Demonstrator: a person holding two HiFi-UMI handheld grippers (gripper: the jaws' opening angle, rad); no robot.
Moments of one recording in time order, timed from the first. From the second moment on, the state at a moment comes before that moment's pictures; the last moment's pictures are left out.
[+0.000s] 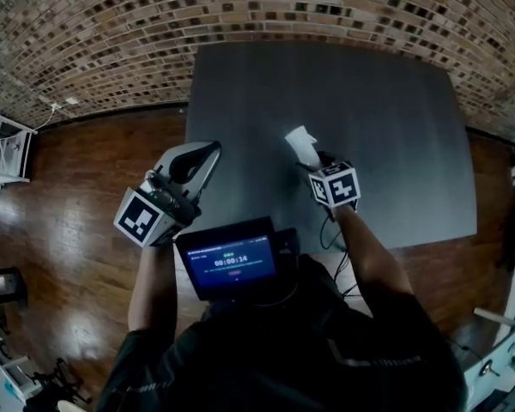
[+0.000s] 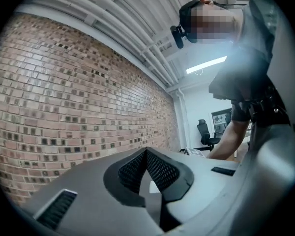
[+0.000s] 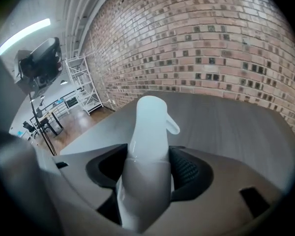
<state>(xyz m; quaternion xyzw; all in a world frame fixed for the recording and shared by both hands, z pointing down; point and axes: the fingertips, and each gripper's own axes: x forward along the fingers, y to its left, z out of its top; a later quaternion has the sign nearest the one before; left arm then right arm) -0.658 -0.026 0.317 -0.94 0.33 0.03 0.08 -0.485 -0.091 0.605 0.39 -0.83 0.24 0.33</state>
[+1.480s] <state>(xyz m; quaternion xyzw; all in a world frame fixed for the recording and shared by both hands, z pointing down) -0.678 -0.080 0.378 -0.96 0.27 0.03 0.02 -0.480 -0.115 0.703 0.46 -0.73 0.30 0.41</state>
